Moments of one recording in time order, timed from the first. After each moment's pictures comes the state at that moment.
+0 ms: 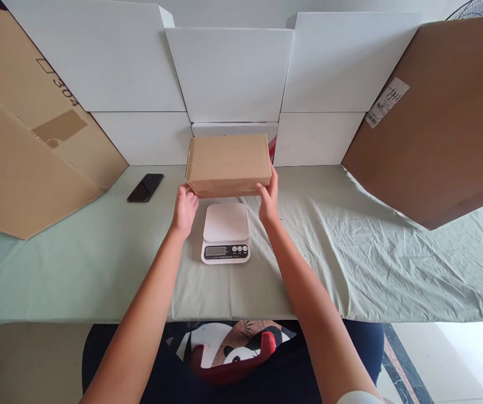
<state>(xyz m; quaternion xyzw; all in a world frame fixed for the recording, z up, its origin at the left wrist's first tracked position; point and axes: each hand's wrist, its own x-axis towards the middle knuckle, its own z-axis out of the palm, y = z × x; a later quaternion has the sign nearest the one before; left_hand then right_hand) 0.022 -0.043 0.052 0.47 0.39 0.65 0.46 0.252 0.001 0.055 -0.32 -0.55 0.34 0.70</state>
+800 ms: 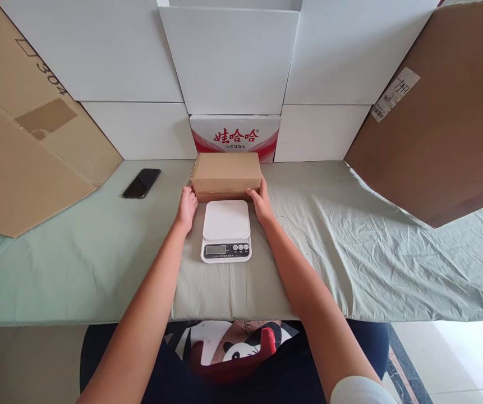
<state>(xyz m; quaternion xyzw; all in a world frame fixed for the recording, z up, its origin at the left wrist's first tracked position) 0.011 -0.011 0.007 0.41 0.46 0.62 0.48 0.249 0.017 0.015 -0.38 -0.55 0.44 0.60</state>
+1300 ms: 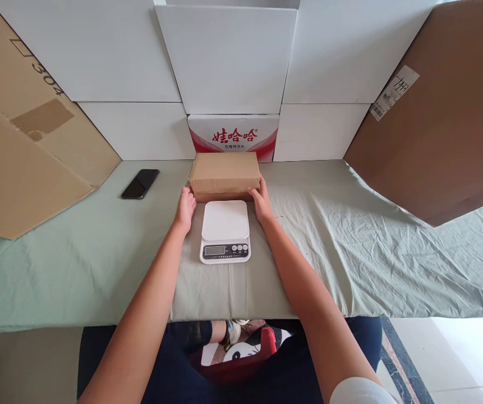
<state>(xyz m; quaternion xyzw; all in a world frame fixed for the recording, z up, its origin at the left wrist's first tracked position) 0.012 -0.011 0.005 0.41 0.47 0.63 0.47 0.250 0.025 0.008 -0.37 -0.55 0.44 0.61</state>
